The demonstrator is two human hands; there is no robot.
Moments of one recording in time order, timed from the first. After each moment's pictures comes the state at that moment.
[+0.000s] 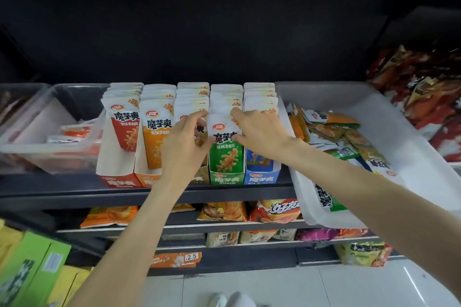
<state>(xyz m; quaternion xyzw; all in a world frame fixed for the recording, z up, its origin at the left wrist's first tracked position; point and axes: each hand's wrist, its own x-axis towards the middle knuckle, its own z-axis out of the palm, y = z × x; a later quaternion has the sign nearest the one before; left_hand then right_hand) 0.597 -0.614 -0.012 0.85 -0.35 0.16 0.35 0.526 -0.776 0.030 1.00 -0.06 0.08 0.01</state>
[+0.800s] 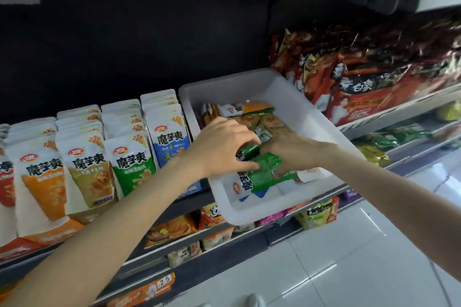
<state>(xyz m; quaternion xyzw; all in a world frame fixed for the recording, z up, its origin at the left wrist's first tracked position) 0.498 -0.779 0.033 0.66 -0.74 0.03 0.11 0.353 -0.926 0.005 0.98 -0.12 -0.16 0.00</state>
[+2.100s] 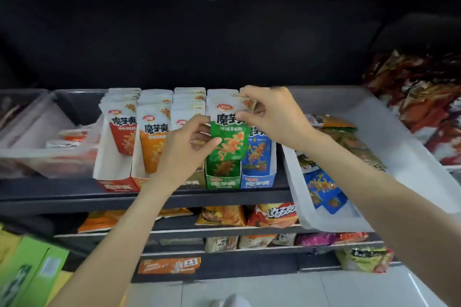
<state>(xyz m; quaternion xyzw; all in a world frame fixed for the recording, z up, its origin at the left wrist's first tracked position) 0.576 -0.612 0.021 0.77 -0.38 0.00 0.51 0.498 -0.793 0.074 0.93 0.01 0.26 -0.25</state>
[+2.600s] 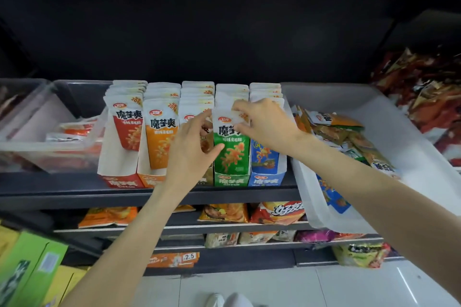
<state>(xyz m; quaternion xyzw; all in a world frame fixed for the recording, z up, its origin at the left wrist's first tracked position) 0.595 -0.608 -0.014 0.86 -0.34 0.07 0.37 0.526 -0.772 0.053 0.99 -0.03 0.12 -0.10</state>
